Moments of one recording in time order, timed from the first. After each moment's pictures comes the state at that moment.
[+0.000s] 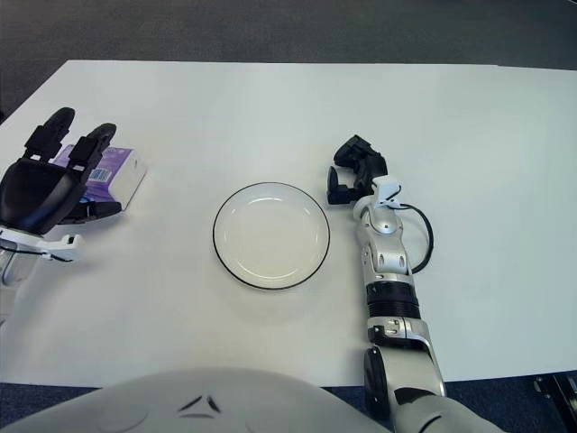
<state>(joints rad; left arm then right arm) 0.14 0.69 0.16 -0.27 0.99 -0.21 0.13 -0.28 -0.13 -0.13 0.26 0.09 -0.06 -0.03</state>
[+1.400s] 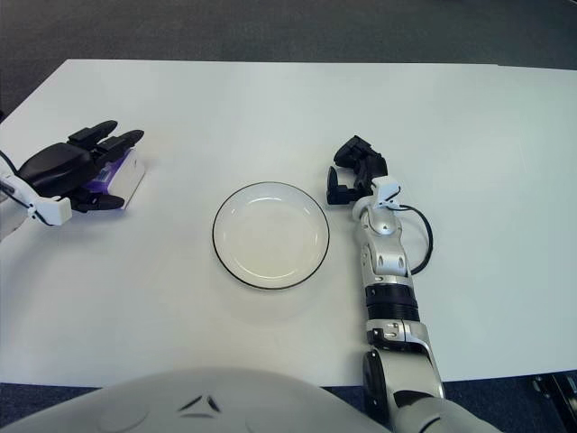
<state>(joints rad) -0.25 0.88 -0.03 0.23 0.56 -0.55 -0.28 -0.26 -0.12 -0.12 0.24 0.09 -0.05 -0.05</state>
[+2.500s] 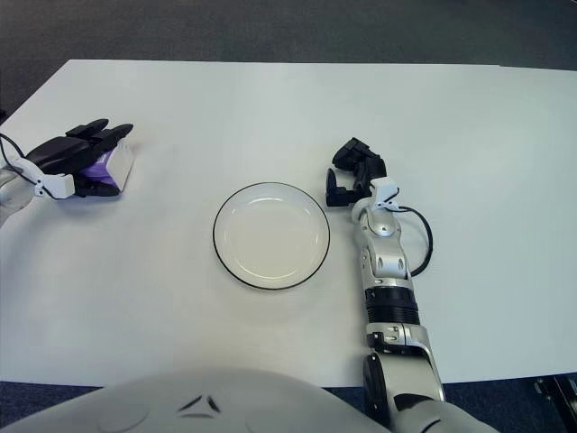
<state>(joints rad) -0.56 0.86 -0.23 0.79 0.60 -0.68 -0.14 -0.25 -0.12 -0.11 0.21 0.09 -0.02 -0.06</state>
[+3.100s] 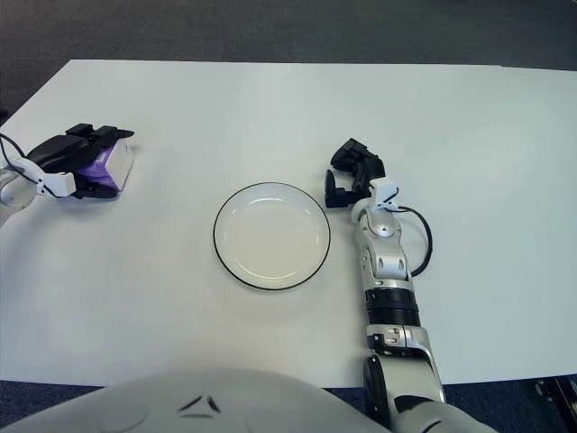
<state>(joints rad) -0.62 0.84 -0.27 0.92 0.60 -0.72 -0.06 -0.24 -0.12 -0.10 0.18 0.09 0.01 -0.04</state>
